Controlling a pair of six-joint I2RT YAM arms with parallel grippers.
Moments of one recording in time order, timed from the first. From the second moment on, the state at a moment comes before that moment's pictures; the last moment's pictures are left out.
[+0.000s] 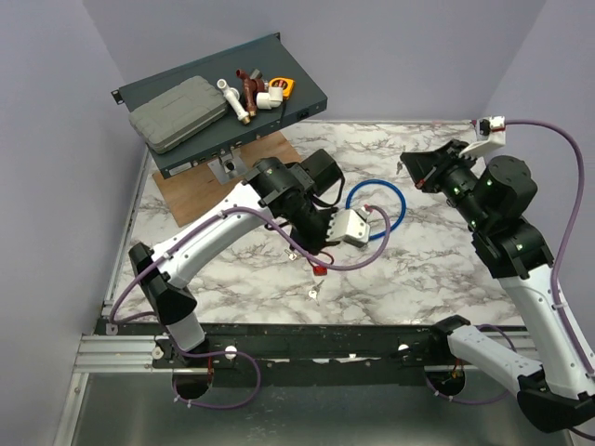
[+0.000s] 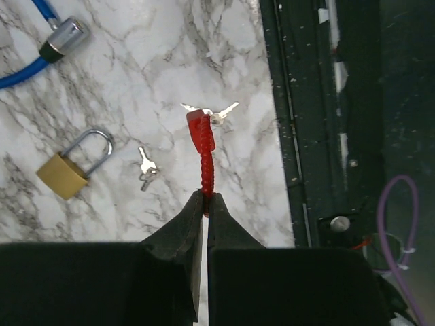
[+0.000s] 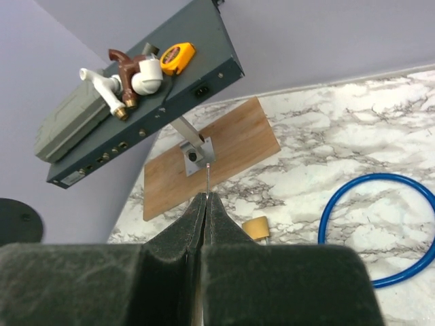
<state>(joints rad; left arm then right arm) -0.94 1.69 1.90 -1.42 0.42 0.80 0.38 0.90 1.25 -0.37 -0.01 0.53</state>
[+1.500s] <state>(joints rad) -0.29 1.49 0.96 -0.75 0.30 0.54 0.38 0.96 1.03 -0.23 -0.21 0.61</state>
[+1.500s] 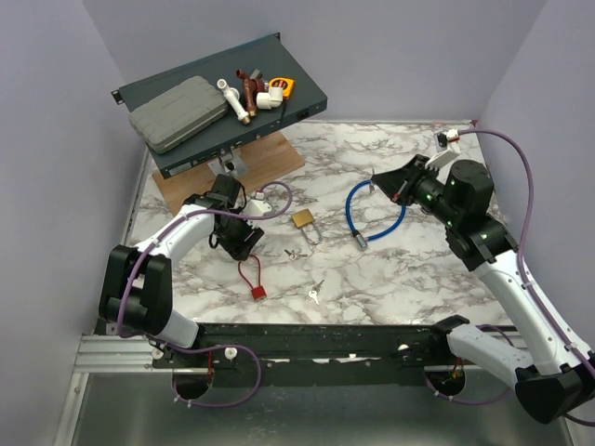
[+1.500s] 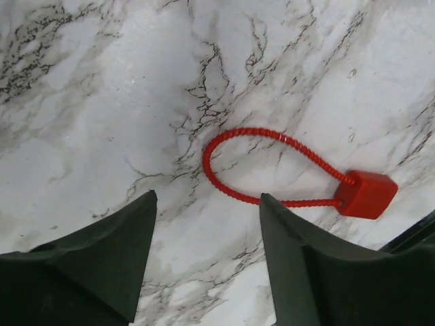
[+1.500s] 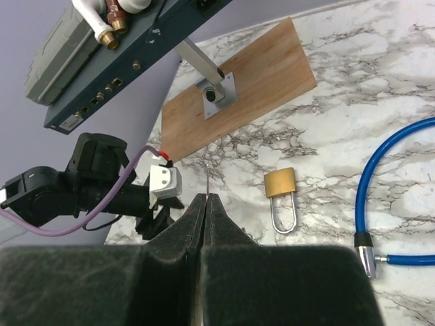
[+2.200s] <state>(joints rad) -0.41 1.13 0.91 -0.99 0.35 1.24 0.38 0.98 0.92 -0.18 -0.26 0.63</state>
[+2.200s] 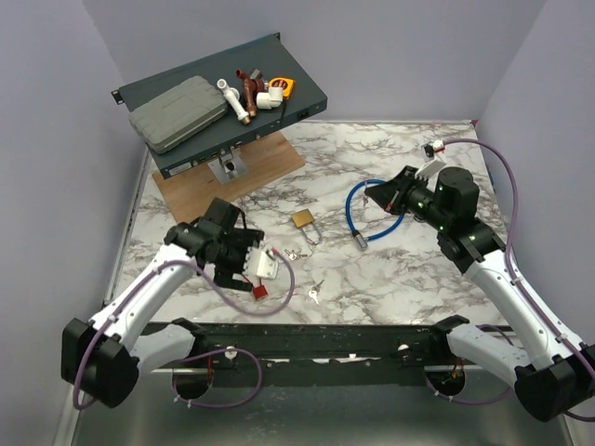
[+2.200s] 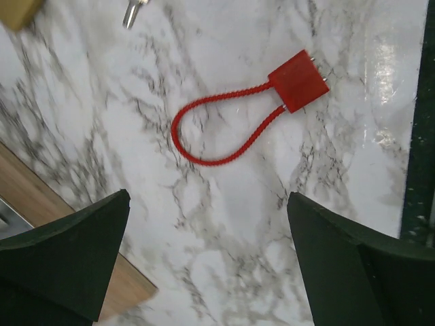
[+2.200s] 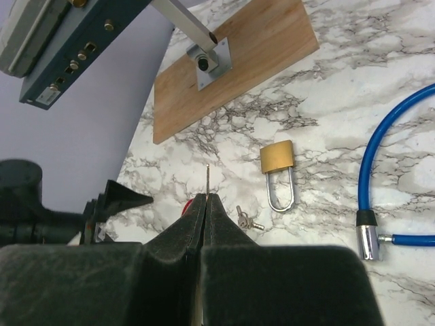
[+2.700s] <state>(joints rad) -0.60 1.17 0.77 -0.80 0.36 1.68 0.38 1.00 0.90 -0.17 -0.27 0.62</state>
